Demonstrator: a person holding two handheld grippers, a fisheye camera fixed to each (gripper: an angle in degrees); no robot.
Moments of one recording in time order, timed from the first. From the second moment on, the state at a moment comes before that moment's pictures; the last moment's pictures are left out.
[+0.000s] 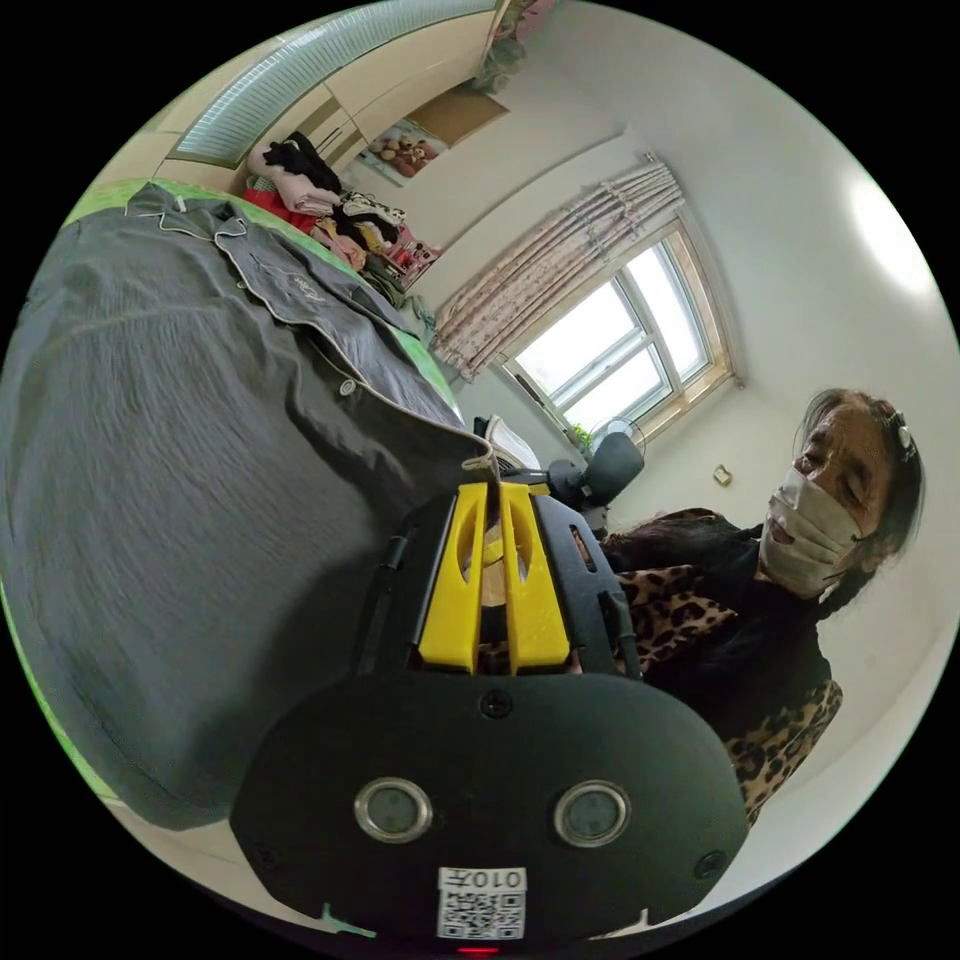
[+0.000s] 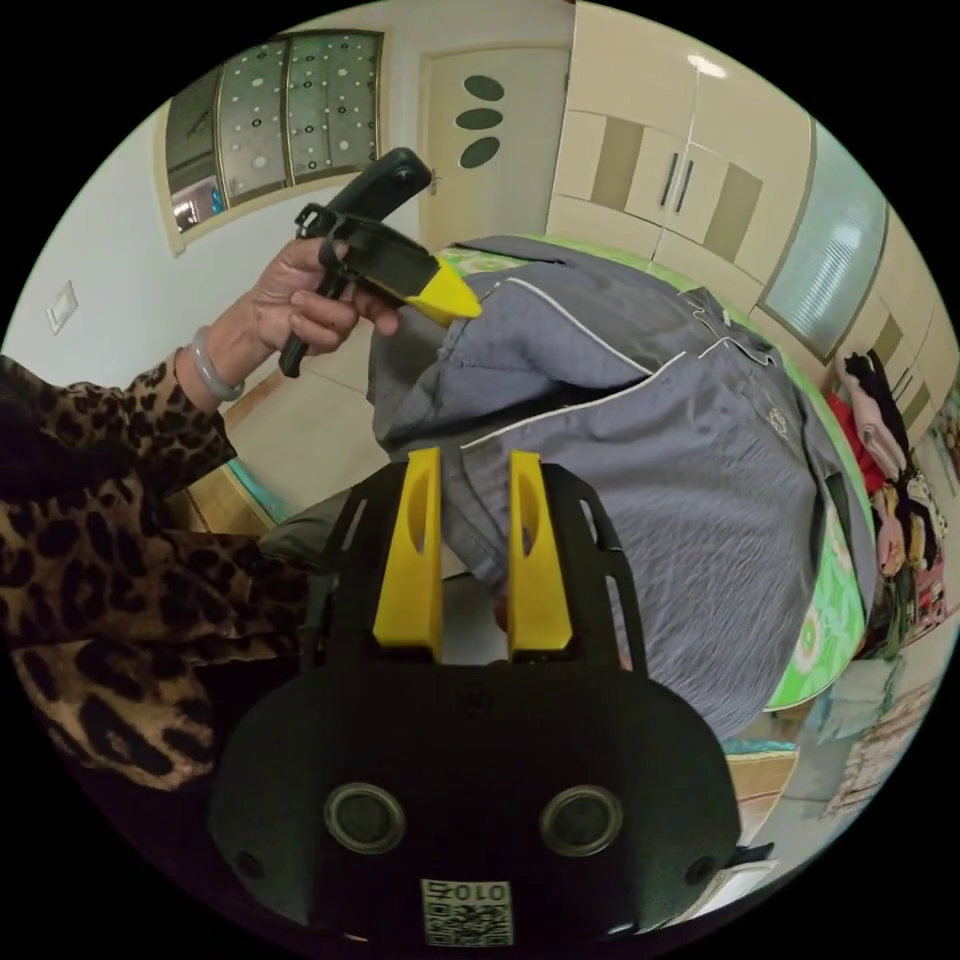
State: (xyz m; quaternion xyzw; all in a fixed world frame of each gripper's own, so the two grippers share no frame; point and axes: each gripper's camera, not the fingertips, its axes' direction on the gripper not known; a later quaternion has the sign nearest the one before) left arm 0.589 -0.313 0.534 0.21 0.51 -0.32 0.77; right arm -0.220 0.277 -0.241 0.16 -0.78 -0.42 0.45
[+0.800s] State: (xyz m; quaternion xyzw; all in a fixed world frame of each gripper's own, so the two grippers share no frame) left arm 0.628 -0.431 0.588 0.06 0.54 -0.23 0.81; right arm -0.198 0.177 -0.137 0.07 -0.91 -0.33 0.26
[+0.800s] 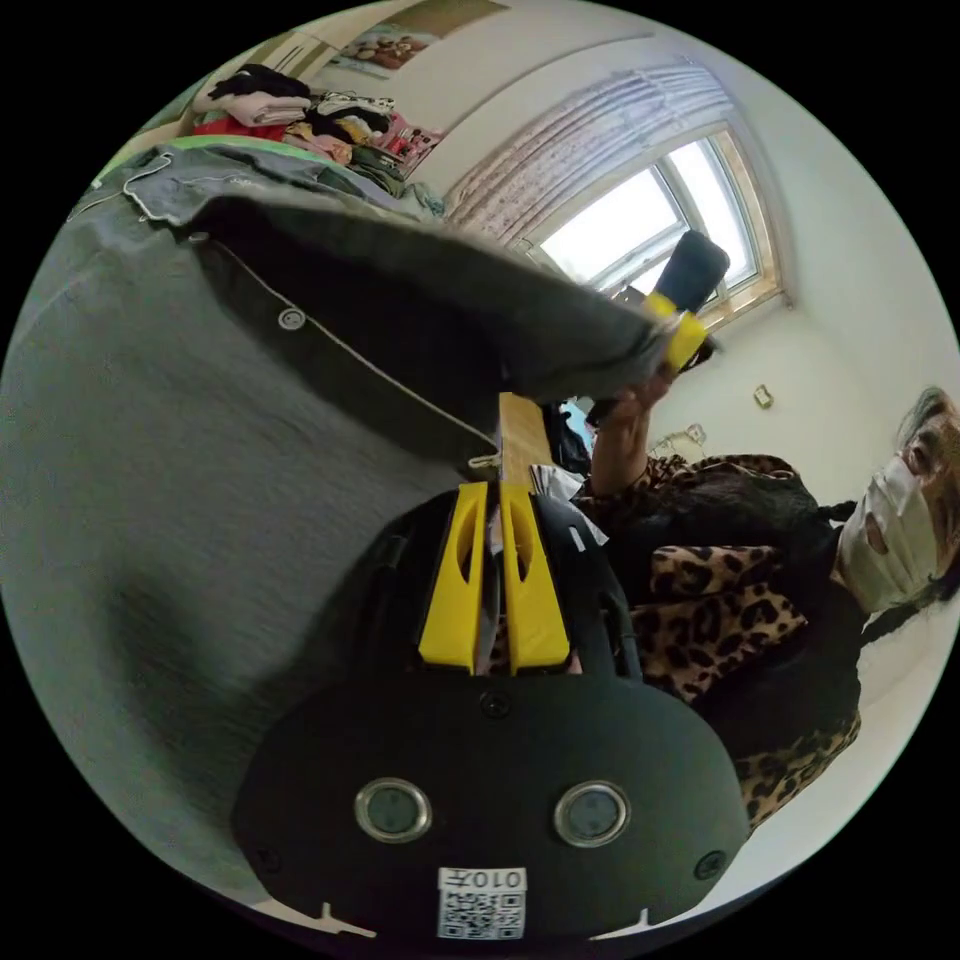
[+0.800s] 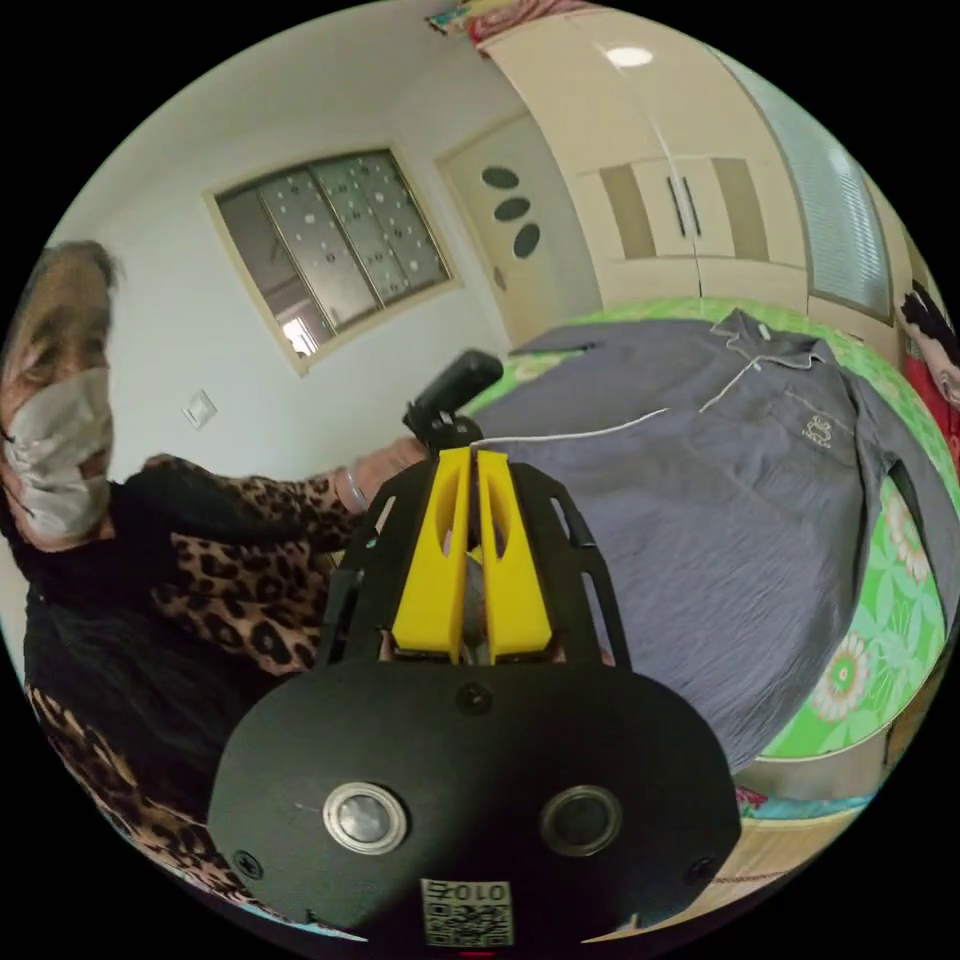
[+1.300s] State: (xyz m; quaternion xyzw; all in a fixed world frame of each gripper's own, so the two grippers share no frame) left arm 0.626 -0.445 0.598 0.05 0.56 -0.20 0.80; right arm -0.235 0.159 -0.133 0.09 -0.84 -0.49 0.20
